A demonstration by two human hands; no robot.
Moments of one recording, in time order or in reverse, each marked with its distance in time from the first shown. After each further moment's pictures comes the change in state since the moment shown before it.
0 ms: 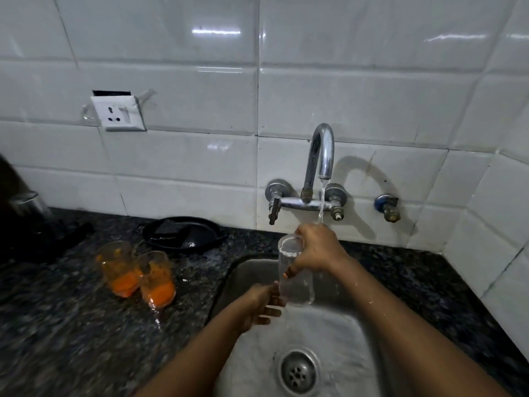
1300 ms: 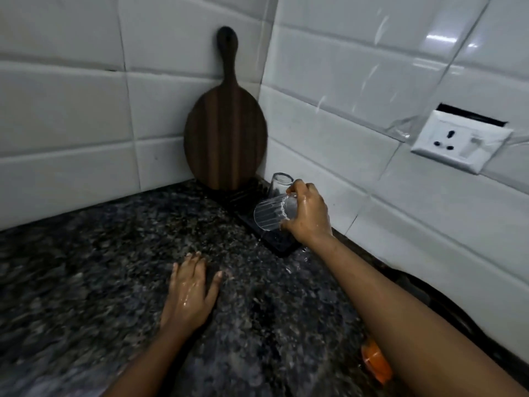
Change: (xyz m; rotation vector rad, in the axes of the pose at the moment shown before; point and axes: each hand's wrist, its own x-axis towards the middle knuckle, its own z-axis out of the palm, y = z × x) left_hand -0.126 -0.209 -0.534 0.594 1.266 0.191; right_hand 0.195 -0.533 0.232 0.151 0.086 -0.588
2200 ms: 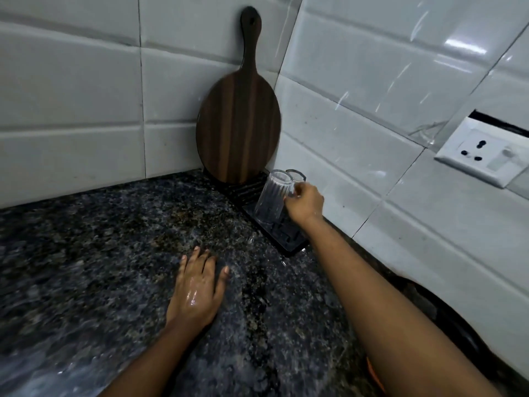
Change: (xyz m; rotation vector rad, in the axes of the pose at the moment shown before) left_hand 0.002 -0.002 0.003 -0.033 0.021 0.037; right_hand 0.039 -0.018 0.036 0.233 0.017 0.290
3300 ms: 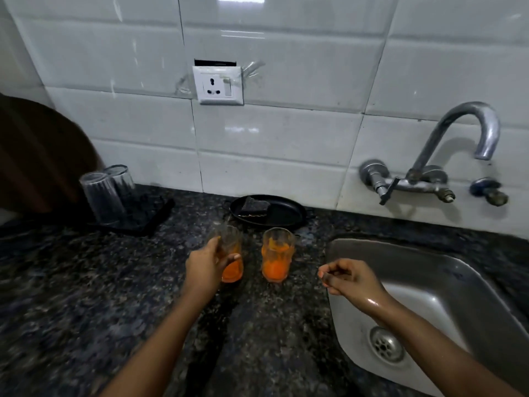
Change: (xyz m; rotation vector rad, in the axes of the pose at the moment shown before) left_hand -0.105 0.238 0.038 -0.226 -0.272 0.394; right_hand -0.355 0.246 -0.249 0.384 0.096 0.511
